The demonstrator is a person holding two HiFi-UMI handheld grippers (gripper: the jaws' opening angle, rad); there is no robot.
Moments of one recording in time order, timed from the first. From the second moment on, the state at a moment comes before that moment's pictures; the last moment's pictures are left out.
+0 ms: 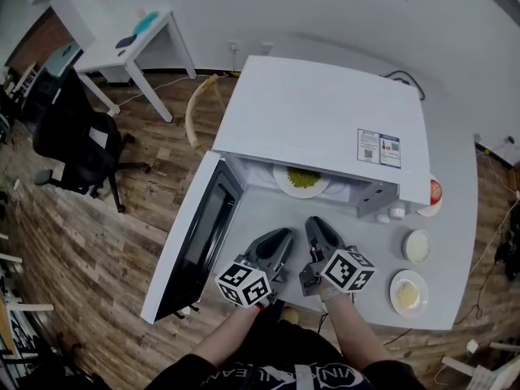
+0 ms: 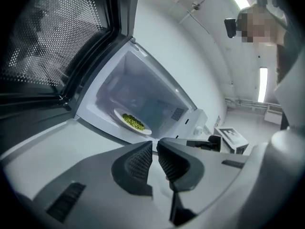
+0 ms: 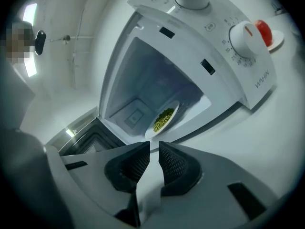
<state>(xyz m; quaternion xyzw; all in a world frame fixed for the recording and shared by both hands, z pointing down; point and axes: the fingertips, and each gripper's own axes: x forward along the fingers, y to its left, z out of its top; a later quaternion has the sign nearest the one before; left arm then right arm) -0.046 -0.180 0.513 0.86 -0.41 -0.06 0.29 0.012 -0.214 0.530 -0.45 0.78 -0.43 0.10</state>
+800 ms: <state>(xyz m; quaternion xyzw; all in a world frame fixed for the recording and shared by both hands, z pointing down) -0.059 -0.187 0.526 0.86 -0.42 -0.04 0.27 0.009 -0.270 0.532 -0.42 0.70 -0.54 0.21</state>
